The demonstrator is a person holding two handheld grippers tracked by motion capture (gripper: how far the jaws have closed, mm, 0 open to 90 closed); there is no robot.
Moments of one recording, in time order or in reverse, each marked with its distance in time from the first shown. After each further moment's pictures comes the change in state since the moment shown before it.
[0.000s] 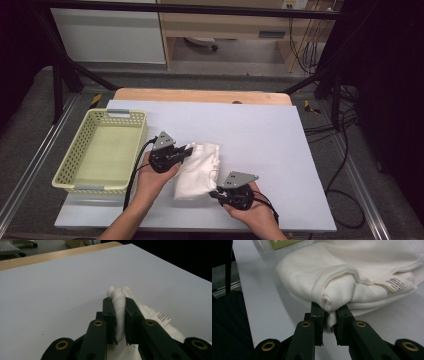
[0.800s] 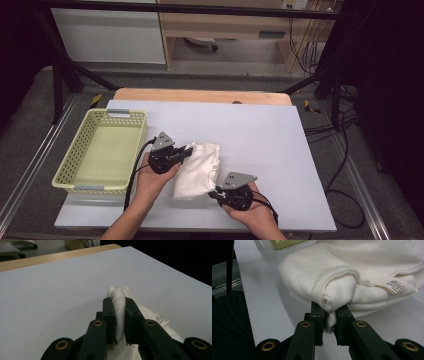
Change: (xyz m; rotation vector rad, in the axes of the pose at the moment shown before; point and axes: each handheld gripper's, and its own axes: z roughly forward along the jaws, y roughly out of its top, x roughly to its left) left arm -0.004 0.001 -0.005 -0.014 -0.006 -0.007; right arm 0.005 0.004 -0.001 0.005 -0.007 -0.021
